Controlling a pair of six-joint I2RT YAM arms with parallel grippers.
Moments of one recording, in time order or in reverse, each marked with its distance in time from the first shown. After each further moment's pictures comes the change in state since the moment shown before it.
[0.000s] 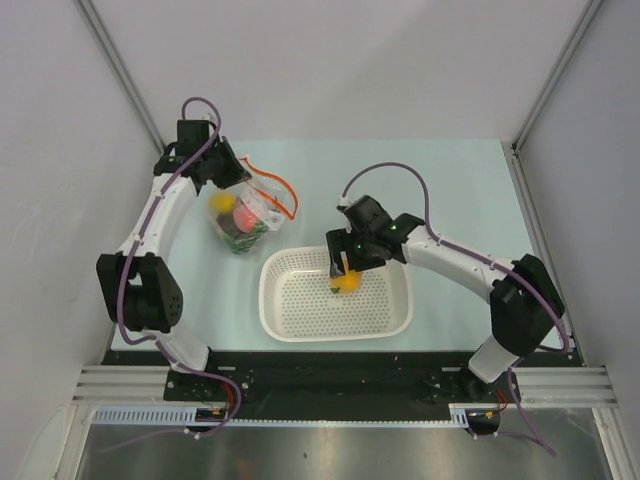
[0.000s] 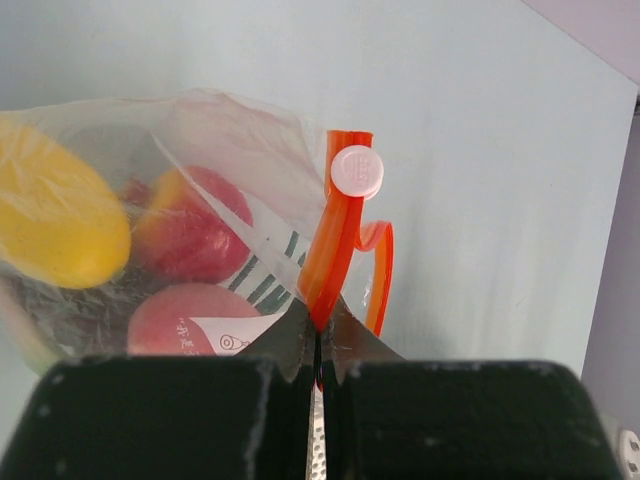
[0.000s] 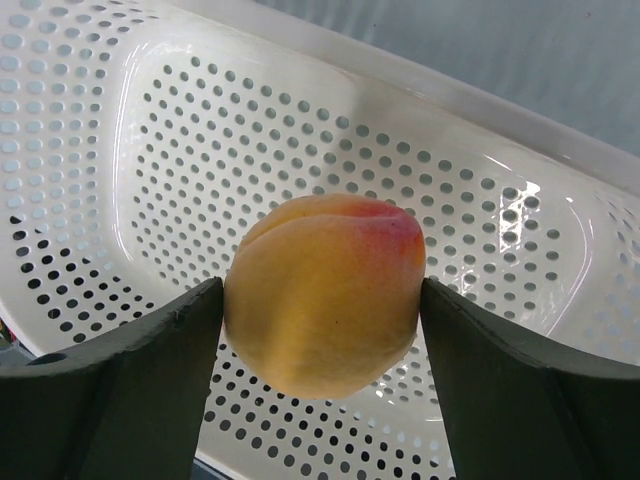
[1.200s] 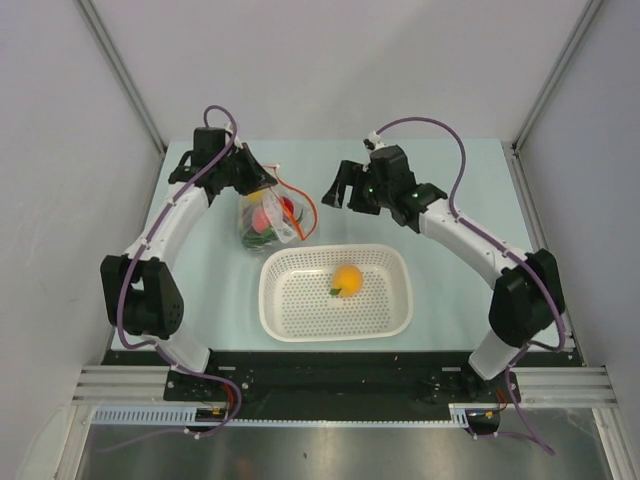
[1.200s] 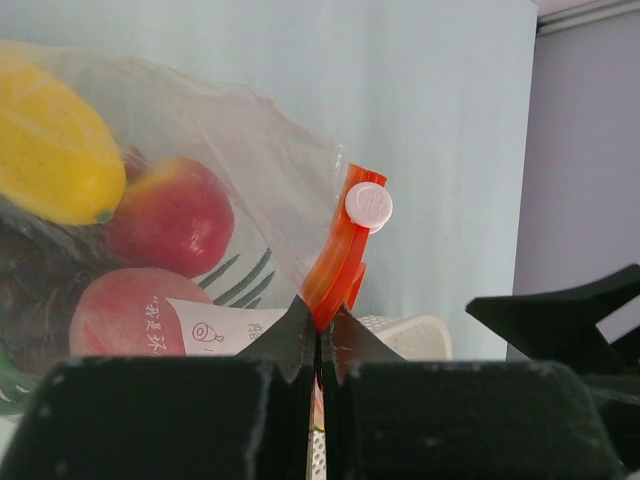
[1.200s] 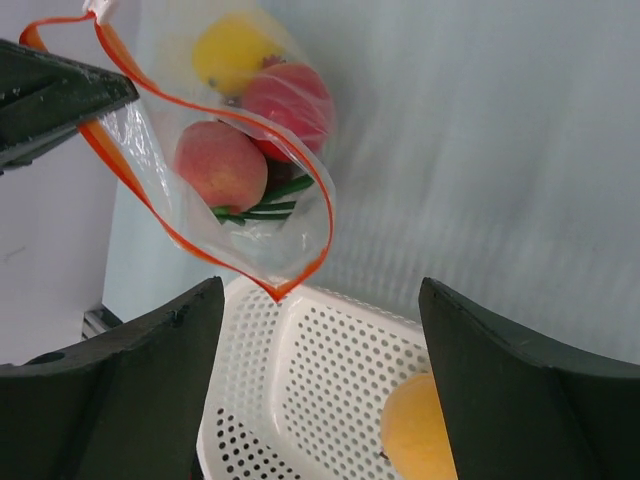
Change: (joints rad) left arm -0.081 -0.043 -0.120 0.150 0.167 -0.086; right arm -0.192 0.000 0.160 0.293 -0.055 0.183
